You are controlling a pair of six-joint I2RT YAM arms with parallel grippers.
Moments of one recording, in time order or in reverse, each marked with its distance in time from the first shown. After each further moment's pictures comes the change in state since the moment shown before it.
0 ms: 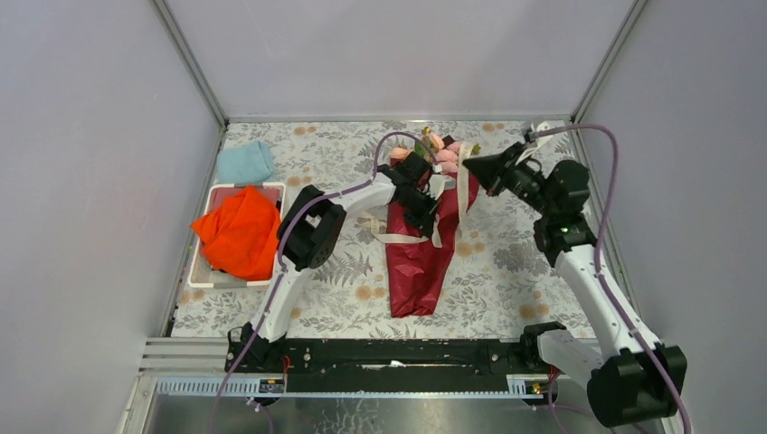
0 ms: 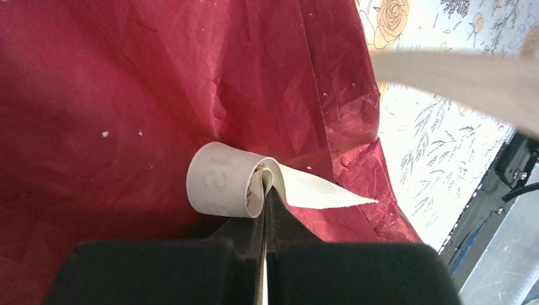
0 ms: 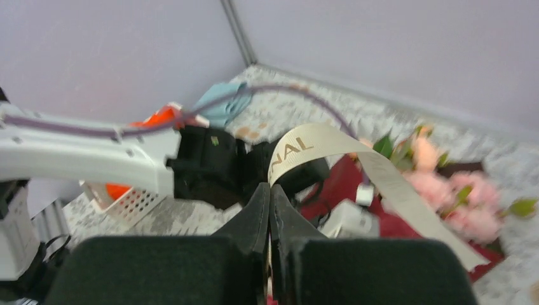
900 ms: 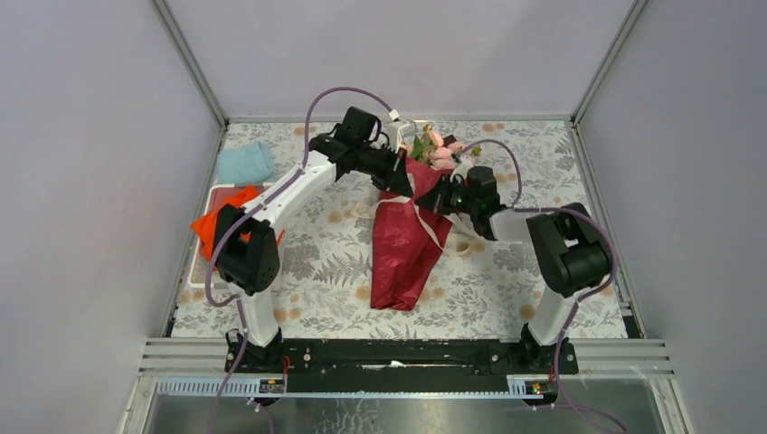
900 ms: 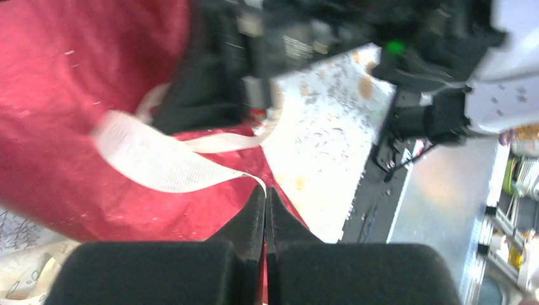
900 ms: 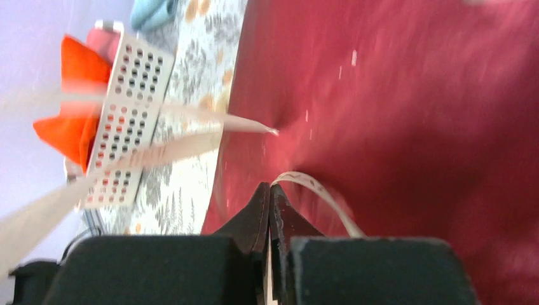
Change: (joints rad) left arm 0.181 -0.413 -0.122 -0.009 0.182 -0.074; right arm 0.206 0.741 -0.124 0.380 0.102 0.327
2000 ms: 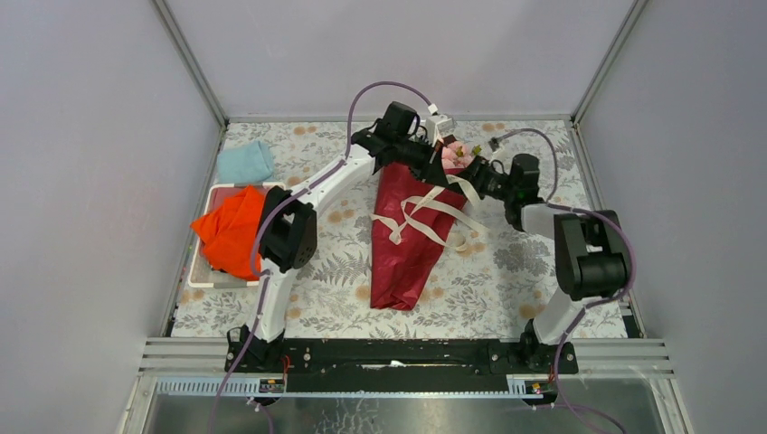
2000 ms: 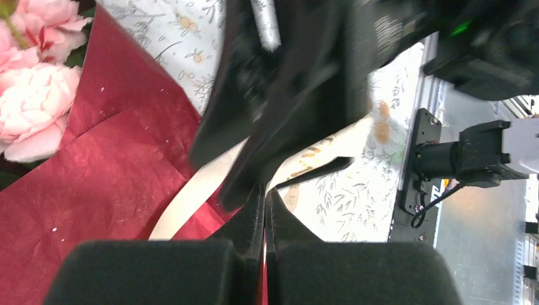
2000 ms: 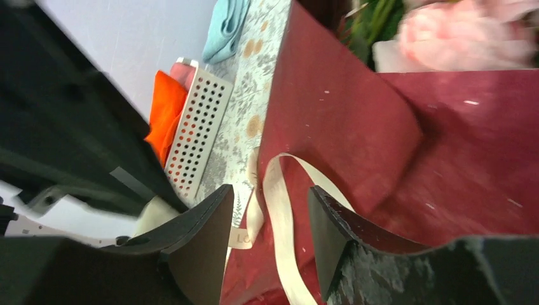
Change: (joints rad) left arm -0.099 0.275 0.332 0.108 0.027 -0.011; right arm -0.227 0.008 0.078 0.057 -0.342 0.127
